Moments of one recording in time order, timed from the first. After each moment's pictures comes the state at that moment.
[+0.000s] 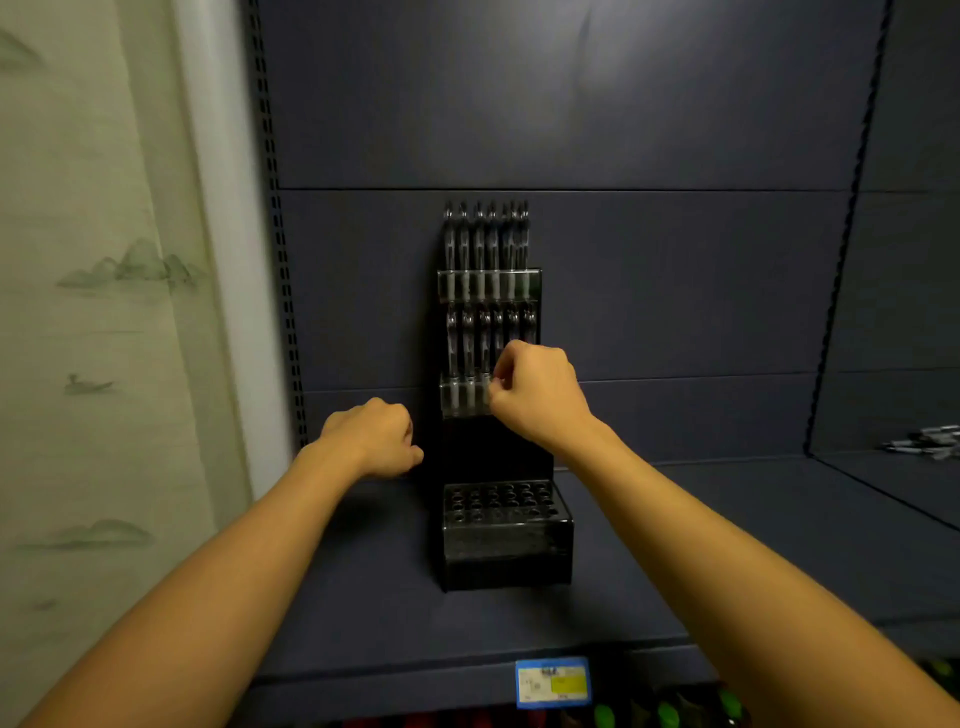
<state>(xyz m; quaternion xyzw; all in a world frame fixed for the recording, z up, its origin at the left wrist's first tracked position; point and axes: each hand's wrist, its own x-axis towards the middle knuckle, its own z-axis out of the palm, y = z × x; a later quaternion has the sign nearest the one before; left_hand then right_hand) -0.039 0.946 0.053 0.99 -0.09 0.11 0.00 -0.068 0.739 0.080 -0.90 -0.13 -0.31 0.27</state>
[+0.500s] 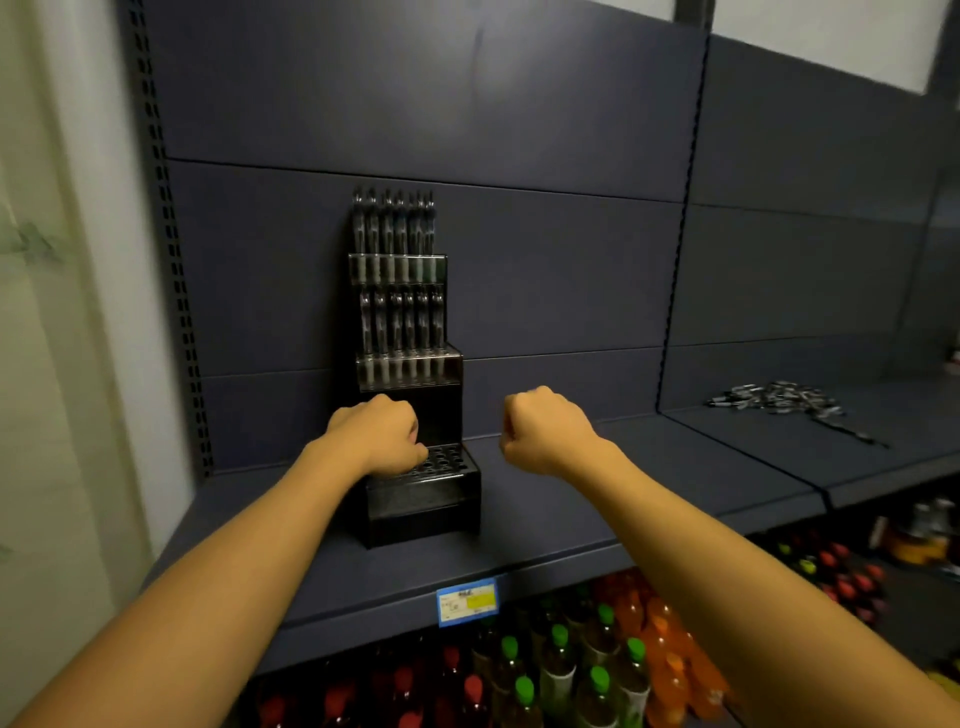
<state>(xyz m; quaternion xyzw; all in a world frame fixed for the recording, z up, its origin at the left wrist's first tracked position) -0.090 0.875 0.040 0.97 -0.23 0.09 0.05 -0.154 0.668 0.038 -0.98 -0.01 -0.19 0.02</state>
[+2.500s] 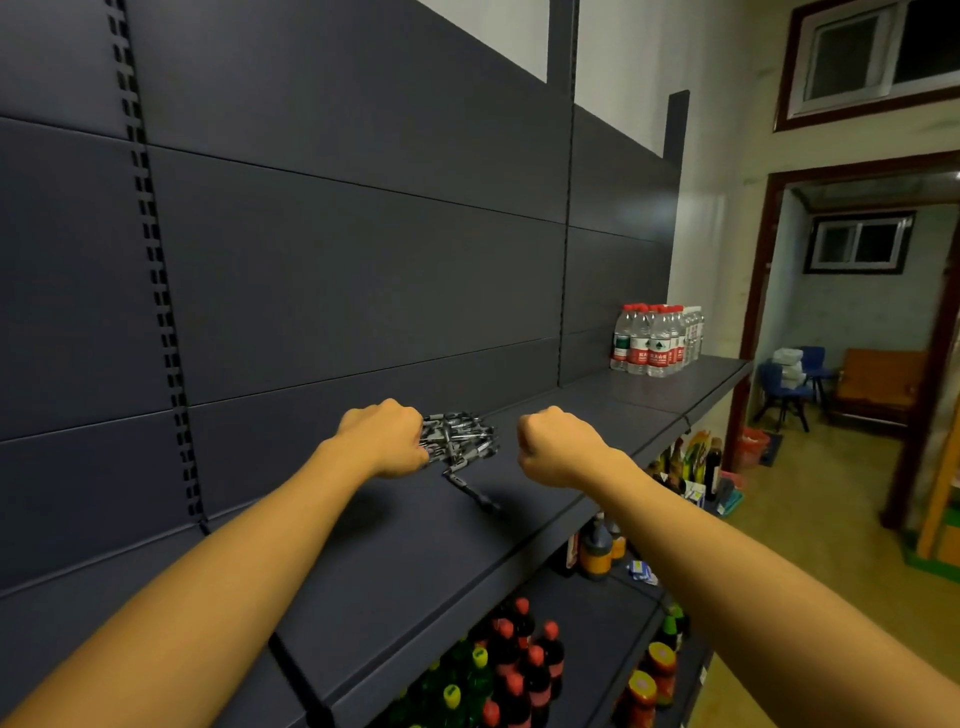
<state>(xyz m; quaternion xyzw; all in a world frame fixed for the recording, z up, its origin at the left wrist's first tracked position) -0.018 0.100 0.029 0.87 -0.47 0.13 0.01 -0.179 -0.071 0.014 -0.96 0.23 -0.14 -0.04</state>
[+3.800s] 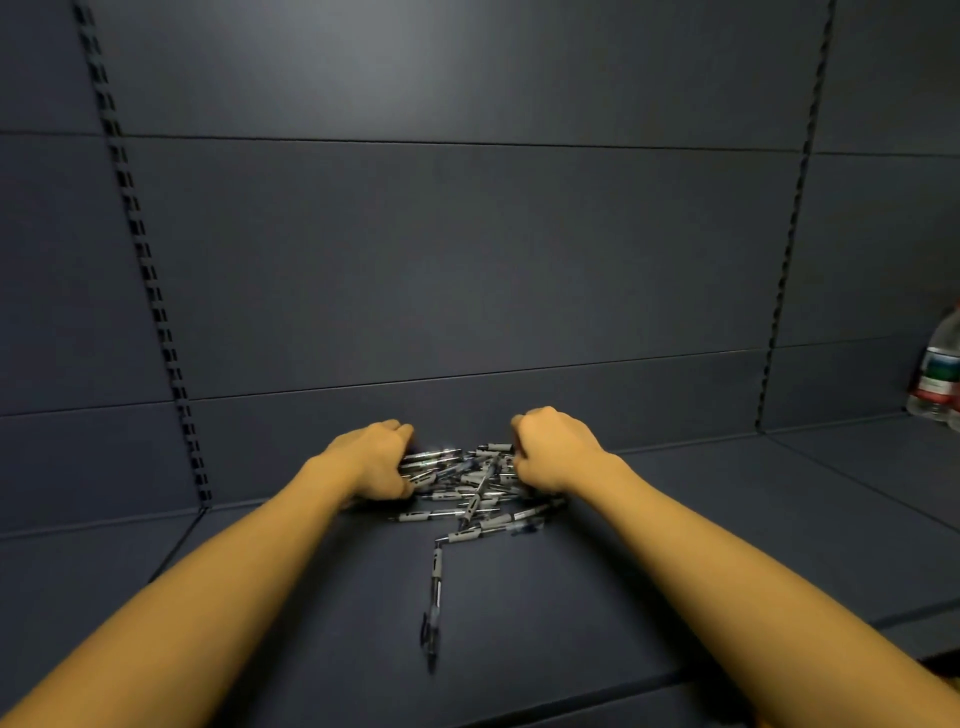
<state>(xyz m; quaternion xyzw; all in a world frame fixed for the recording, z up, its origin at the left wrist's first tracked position) 0.084 -0.018 -0.005 0.97 -0.21 0.06 -0.03 0.030 -0.261 -0.003 -0.98 -0.08 -0.15 0.01</state>
